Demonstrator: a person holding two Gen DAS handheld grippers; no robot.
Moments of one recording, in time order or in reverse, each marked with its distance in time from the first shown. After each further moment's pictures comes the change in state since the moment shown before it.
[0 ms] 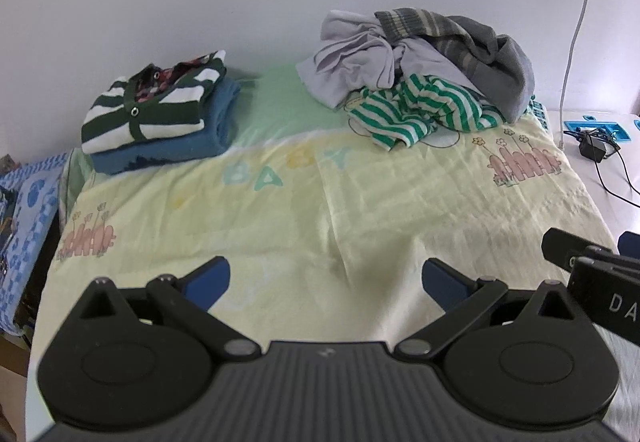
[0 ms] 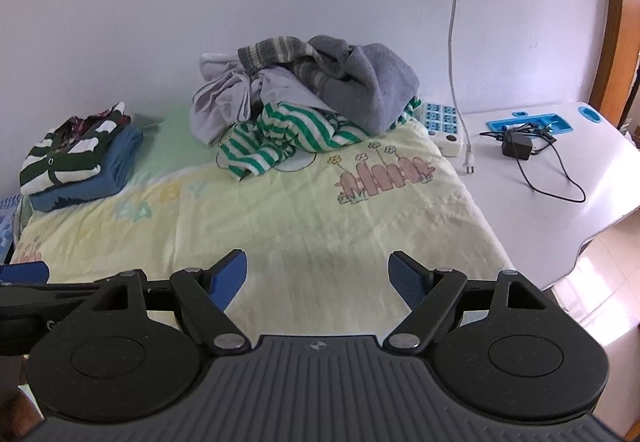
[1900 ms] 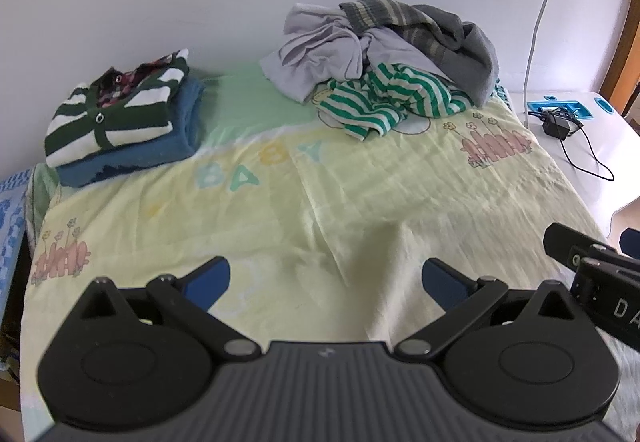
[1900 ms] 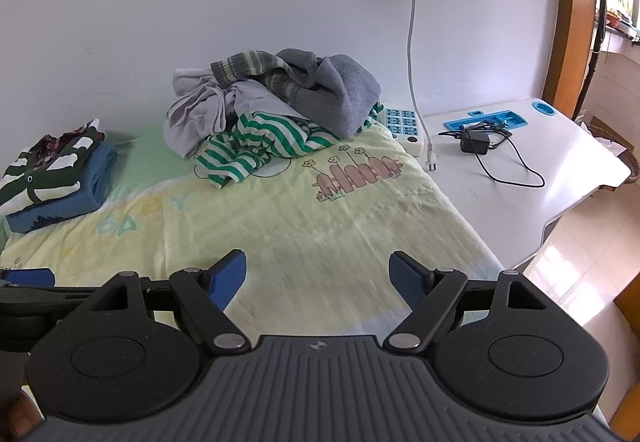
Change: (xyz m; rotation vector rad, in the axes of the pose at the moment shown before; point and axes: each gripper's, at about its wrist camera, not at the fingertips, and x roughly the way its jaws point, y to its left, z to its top) left arm 0.007 0.020 -0.003 0.068 0.016 -0.127; right arm -0.017 0.025 -0.022 0.067 -0.051 -0.135
